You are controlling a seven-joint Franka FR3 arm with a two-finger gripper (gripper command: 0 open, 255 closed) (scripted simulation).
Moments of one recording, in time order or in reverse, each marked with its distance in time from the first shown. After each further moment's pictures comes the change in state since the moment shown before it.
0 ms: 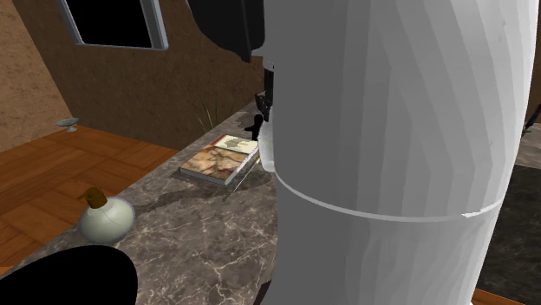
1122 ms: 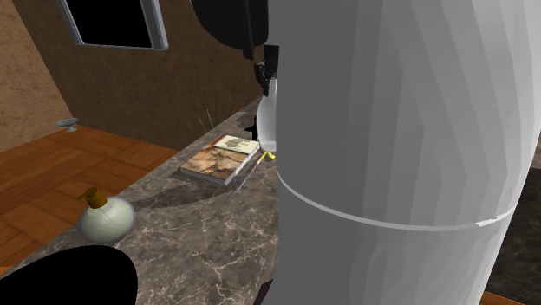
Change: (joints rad) arm -0.005 -0.019 -0.006 0.201 -0.016 -0.218 0.022
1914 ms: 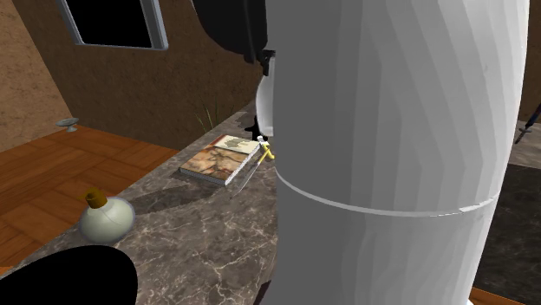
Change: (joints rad) arm -0.014 0.030 -0.004 0.204 0.007 -0.175 0.008
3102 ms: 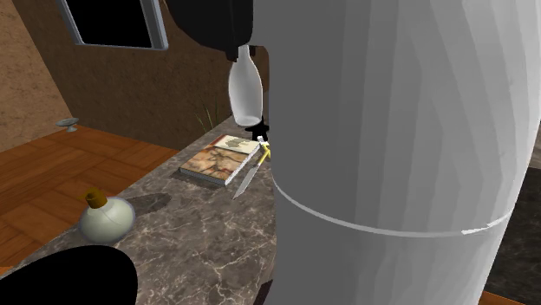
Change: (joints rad) arm 0.101 -0.034 0.047 0.107 -0.035 -0.127 0.159
